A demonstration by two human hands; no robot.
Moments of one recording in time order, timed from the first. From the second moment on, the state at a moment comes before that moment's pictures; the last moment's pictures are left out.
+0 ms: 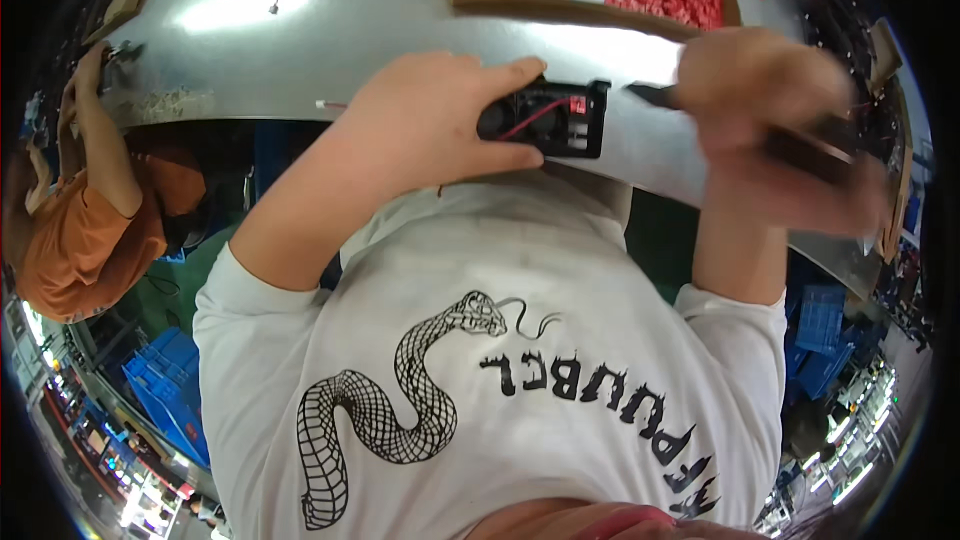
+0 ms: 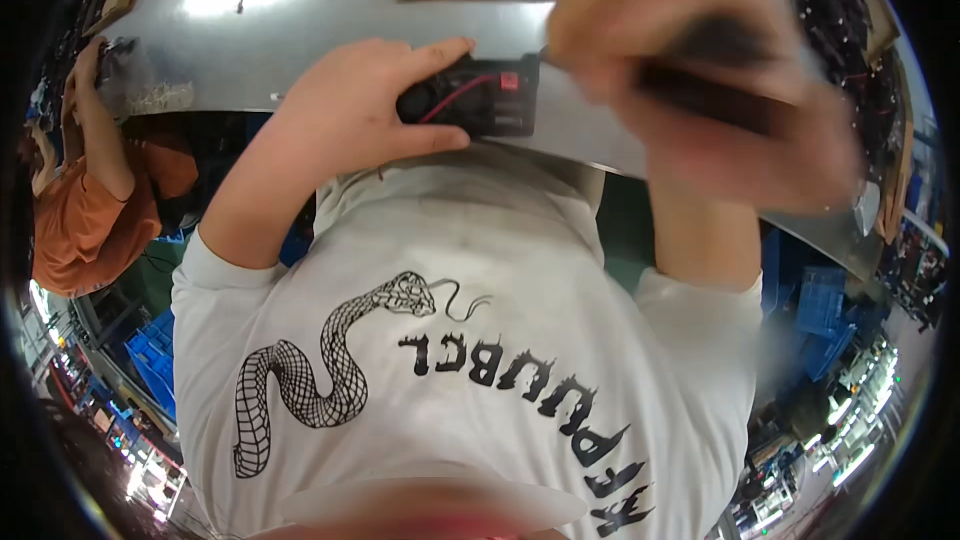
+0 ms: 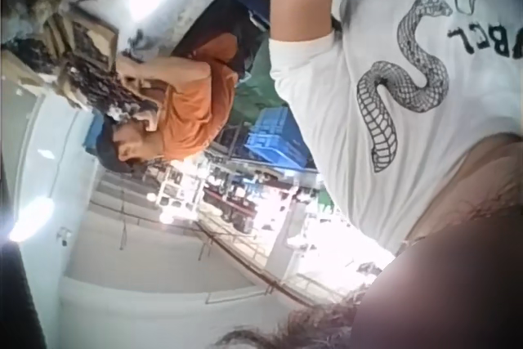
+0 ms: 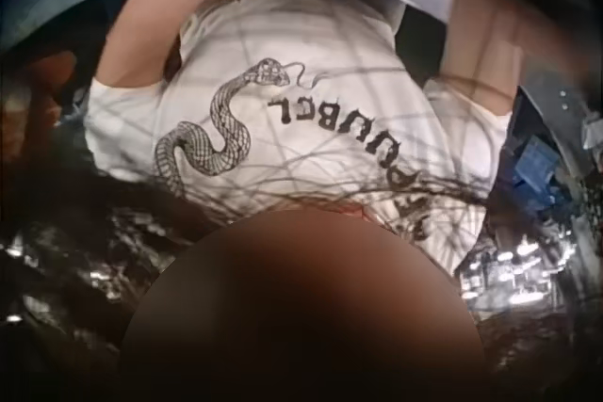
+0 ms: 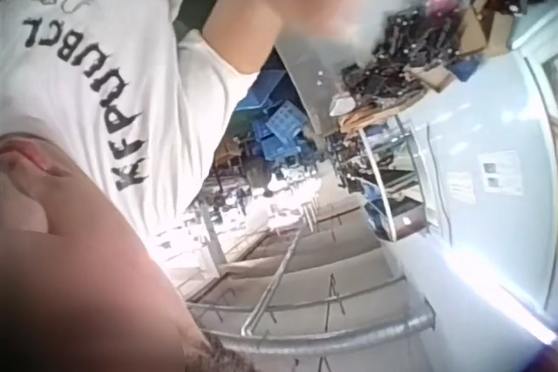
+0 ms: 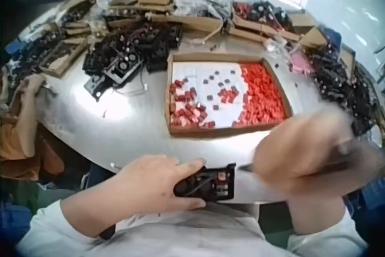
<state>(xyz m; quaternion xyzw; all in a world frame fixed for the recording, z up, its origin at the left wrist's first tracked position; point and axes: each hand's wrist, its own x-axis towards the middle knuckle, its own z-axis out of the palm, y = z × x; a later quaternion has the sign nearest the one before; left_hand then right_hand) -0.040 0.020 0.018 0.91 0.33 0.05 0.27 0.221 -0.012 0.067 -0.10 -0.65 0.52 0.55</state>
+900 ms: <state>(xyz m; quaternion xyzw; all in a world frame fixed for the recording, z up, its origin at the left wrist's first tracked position) -0.038 0.011 0.021 0.89 0.36 0.04 0.28 0.202 -0.046 0.016 -0.16 -0.41 0.53 0.72</state>
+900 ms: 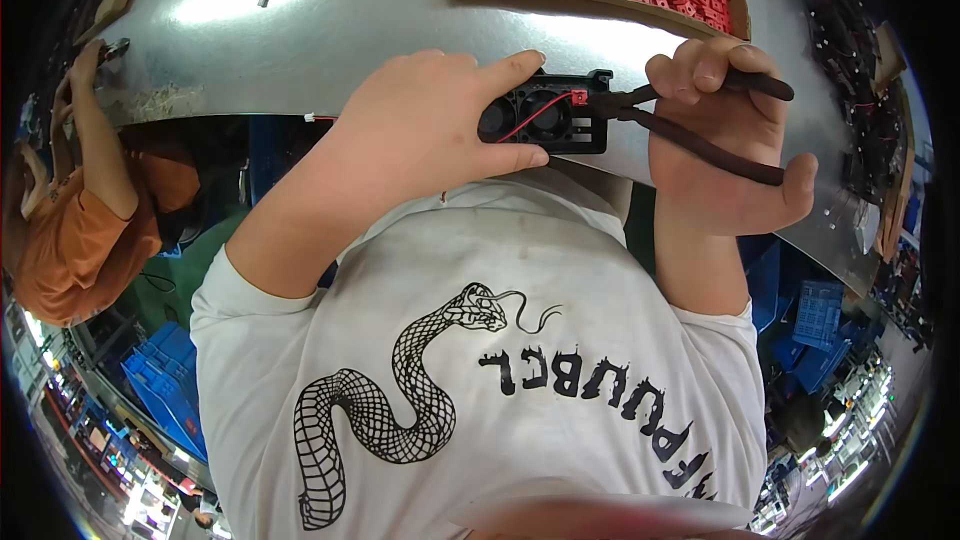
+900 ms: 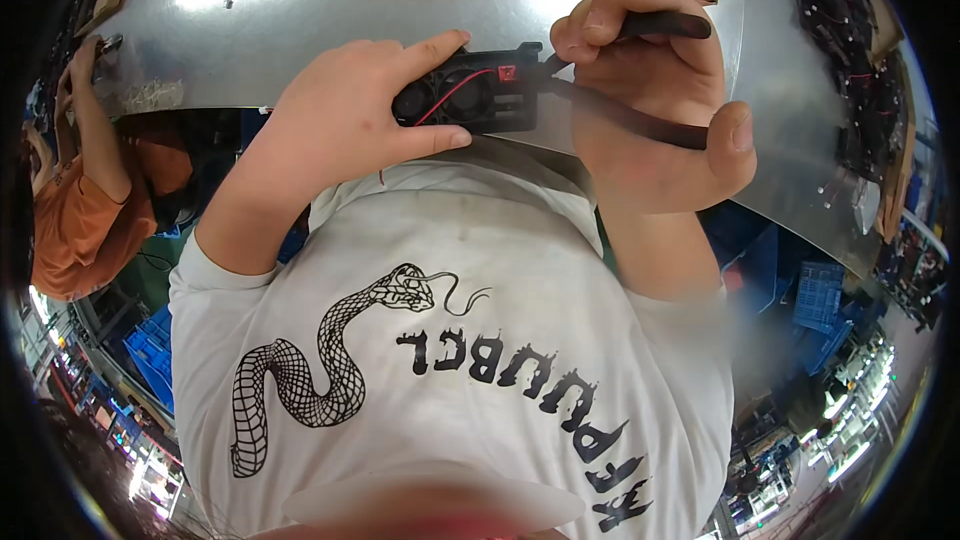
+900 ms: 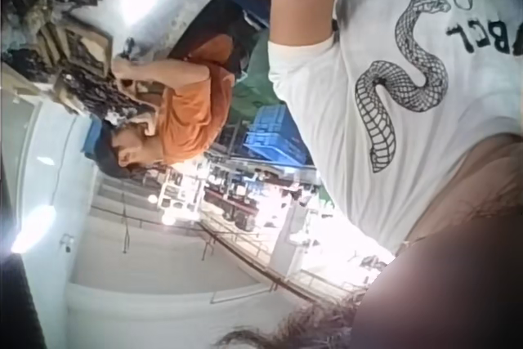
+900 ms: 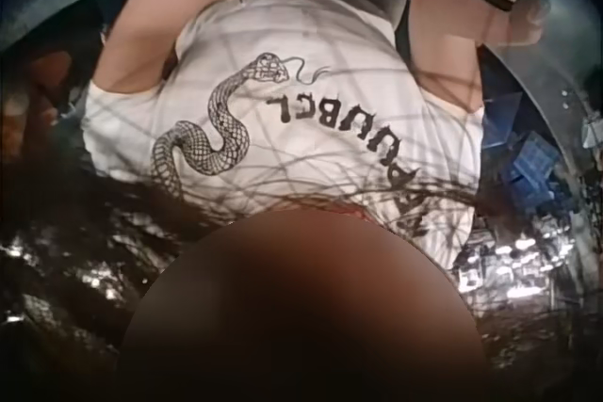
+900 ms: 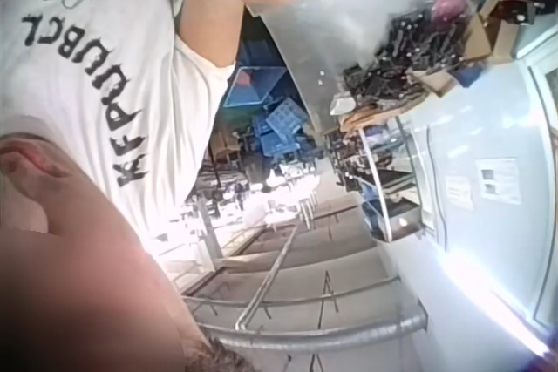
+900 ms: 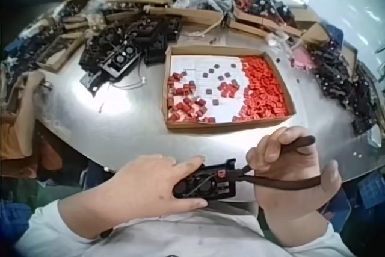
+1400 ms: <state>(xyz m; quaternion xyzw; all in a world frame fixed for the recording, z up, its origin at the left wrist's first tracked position) -0.035 0.028 0.021 0.93 0.25 0.02 0.28 0.201 0.025 0.041 -0.09 -0.58 0.75 0.29</state>
